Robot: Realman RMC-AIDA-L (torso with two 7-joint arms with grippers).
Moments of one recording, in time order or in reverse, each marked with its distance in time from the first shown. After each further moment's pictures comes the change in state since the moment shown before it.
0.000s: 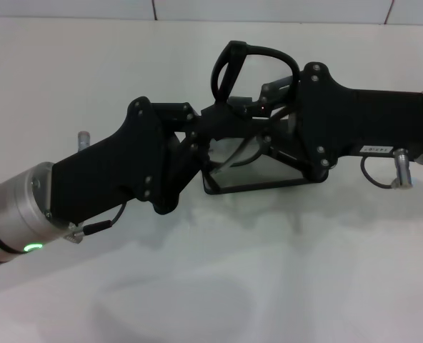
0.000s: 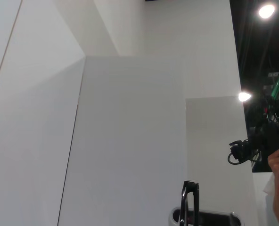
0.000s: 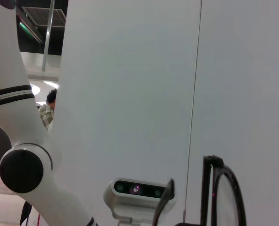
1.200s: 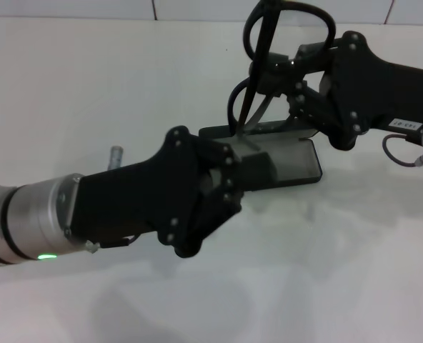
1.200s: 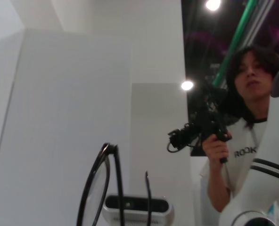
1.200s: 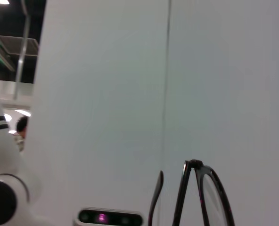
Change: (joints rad) left arm -0.056 0.007 0.091 0.009 0.054 0.038 0.000; right arm 0.008 0.000 0.095 0.105 0.061 -0.054 -0.044
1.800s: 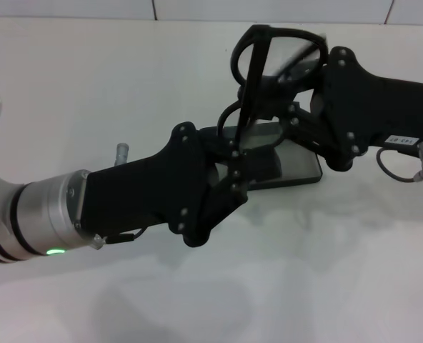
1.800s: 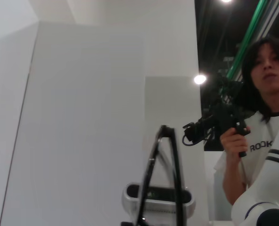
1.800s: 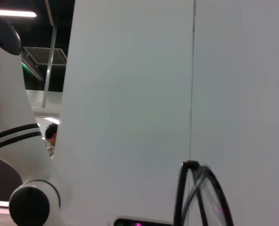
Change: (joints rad) left arm -0.005 -0.005 -0.010 -0.010 0.001 -0.042 -0.002; right arm 0.037 0.002 -0.016 0.046 -0.010 -0.072 -0.008
